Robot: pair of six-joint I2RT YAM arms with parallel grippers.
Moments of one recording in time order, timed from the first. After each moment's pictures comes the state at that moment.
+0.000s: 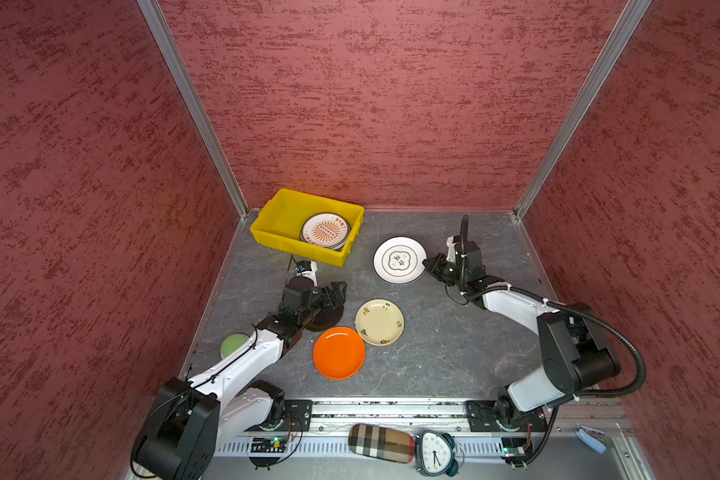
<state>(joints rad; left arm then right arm) -0.40 1.09 0.47 0.11 0.07 -0.61 0.30 1.54 0.83 0.17 -0.29 0.88</state>
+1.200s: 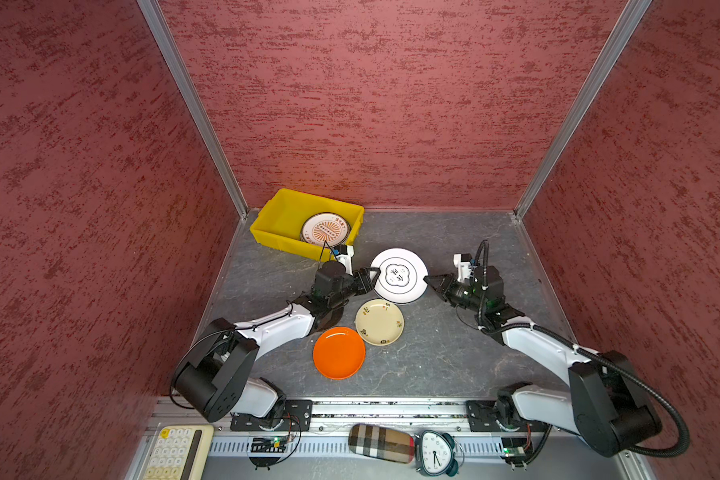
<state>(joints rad) -0.58 1.43 0.67 0.41 0.18 -0.82 0.31 1.24 0.51 0.37 -0.52 1.06</state>
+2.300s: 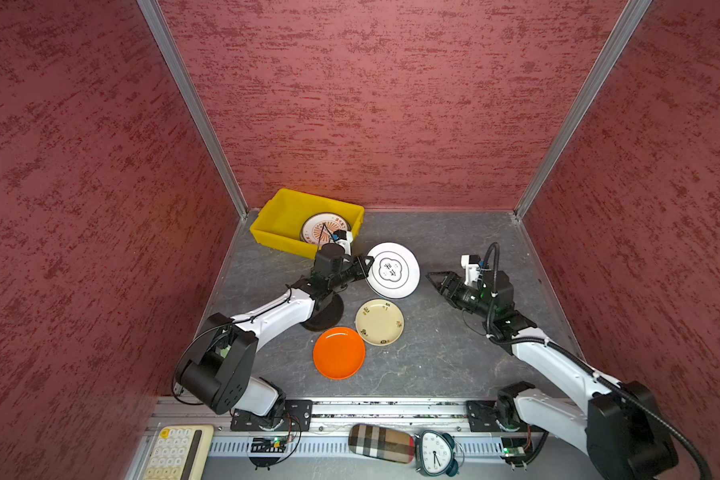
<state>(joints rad) -0.50 1.47 0.85 0.24 0.23 -0.78 0.31 1.07 0.48 0.26 -0.45 0.99</state>
